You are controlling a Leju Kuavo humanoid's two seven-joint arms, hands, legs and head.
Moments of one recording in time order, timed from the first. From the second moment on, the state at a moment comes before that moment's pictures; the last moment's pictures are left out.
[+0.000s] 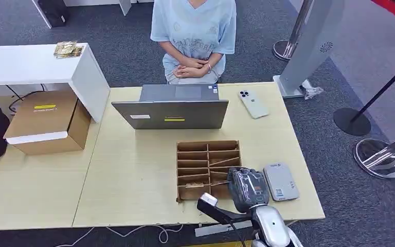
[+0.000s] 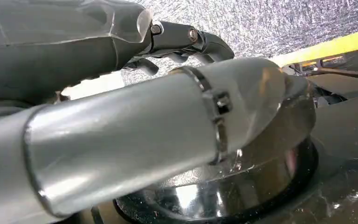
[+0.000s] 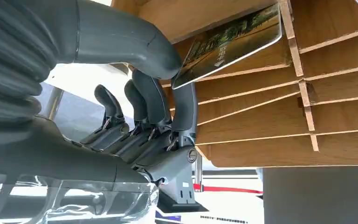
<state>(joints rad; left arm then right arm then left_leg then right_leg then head) -0.03 -0.12 -0.35 -0.17 0.35 0.02 0.17 0.01 -0.05 0.48 -1.55 1.39 -0.15 0.27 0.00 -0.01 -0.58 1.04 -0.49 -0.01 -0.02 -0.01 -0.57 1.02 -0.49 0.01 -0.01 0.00</state>
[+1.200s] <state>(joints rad) -0.03 -0.12 -0.35 -0.17 0.35 0.02 0.17 0.03 -0.05 0.48 -1.56 1.31 -0.15 0.24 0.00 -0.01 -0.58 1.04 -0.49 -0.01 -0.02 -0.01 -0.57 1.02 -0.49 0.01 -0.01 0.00</state>
